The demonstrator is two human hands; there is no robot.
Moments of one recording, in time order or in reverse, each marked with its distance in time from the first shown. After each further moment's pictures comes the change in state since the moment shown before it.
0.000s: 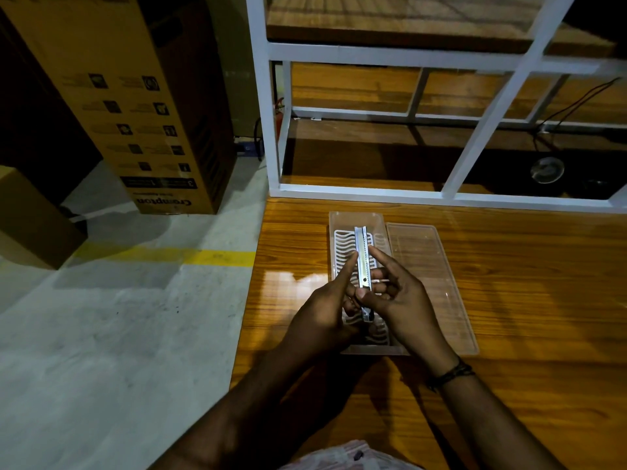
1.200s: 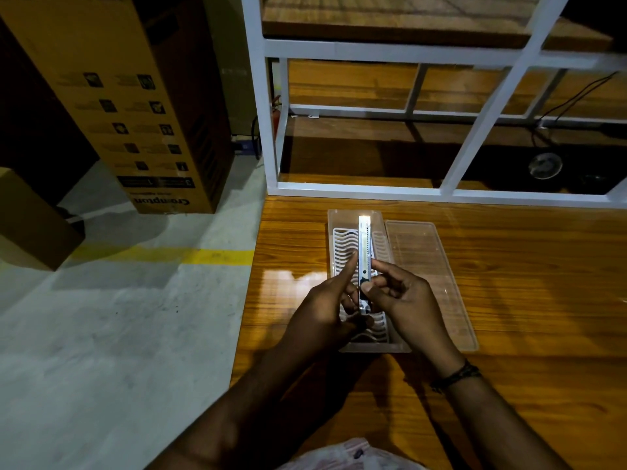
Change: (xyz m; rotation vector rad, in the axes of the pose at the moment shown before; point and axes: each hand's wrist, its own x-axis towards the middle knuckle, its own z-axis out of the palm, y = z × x) left_hand -0.001 0.005 0.000 0.061 0.029 0.021; right_hand -0.004 -0.007 -0.001 0.014 0.070 0.050
